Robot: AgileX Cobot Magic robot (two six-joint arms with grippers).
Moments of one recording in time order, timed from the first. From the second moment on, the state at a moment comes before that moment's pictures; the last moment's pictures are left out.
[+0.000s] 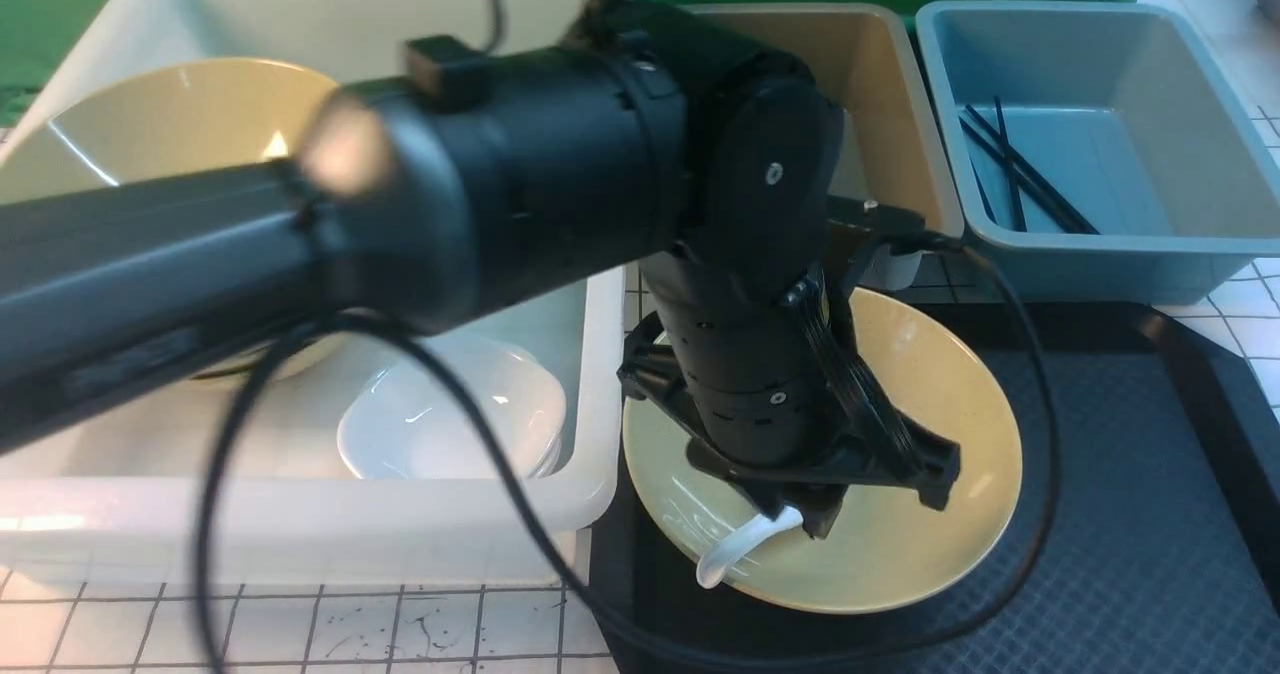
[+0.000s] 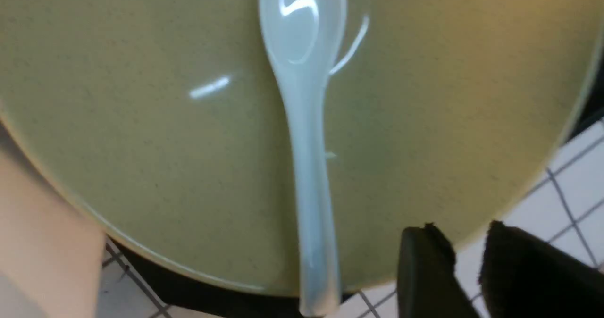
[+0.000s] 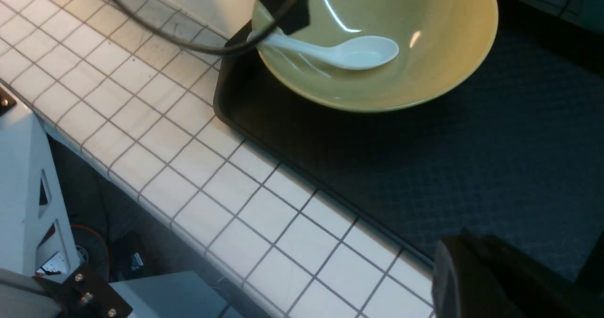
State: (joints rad) right arm 0.85 0.34 -0.88 -0.16 1.17 0.31; left arm -0.90 1.79 -1.52 -0.11 1.12 -0.21
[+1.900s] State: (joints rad) right arm 0.85 0.34 -0.88 -0.35 0.91 0.42; left arm -0.59 2.17 -1.93 0.03 0.43 -0.32
